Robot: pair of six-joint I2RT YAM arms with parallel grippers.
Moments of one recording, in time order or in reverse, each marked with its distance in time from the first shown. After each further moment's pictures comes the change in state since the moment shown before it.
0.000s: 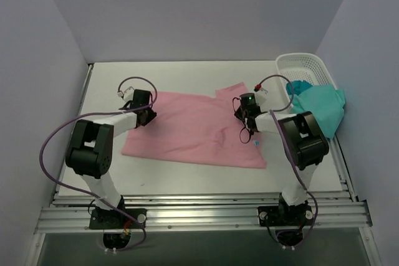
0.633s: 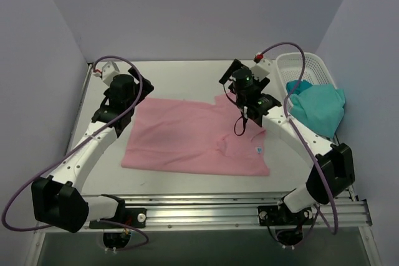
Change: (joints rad) left arm -0.087 -0.562 0.033 -0.136 -0.130 0.051; right arm 0.246 -0.437 0.255 -0.422 0.363 -0.012
